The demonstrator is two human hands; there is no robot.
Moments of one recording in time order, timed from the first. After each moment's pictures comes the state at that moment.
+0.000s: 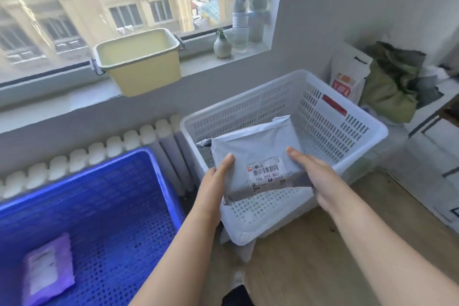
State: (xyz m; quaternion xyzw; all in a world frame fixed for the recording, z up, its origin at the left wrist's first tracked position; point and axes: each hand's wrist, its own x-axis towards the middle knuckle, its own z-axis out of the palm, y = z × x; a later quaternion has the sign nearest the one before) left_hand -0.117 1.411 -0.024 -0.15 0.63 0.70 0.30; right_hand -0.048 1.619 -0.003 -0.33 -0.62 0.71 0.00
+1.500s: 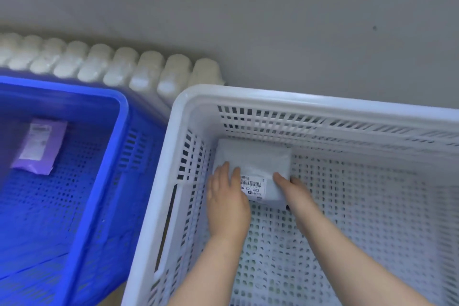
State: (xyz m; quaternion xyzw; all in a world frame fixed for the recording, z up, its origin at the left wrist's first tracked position) left_hand -0.290 1.534 -0.297 -0.22 0.96 0.18 0.05; right_hand -0.365 1.661 -0.309 -0.28 -0.69 0.54 -0.40
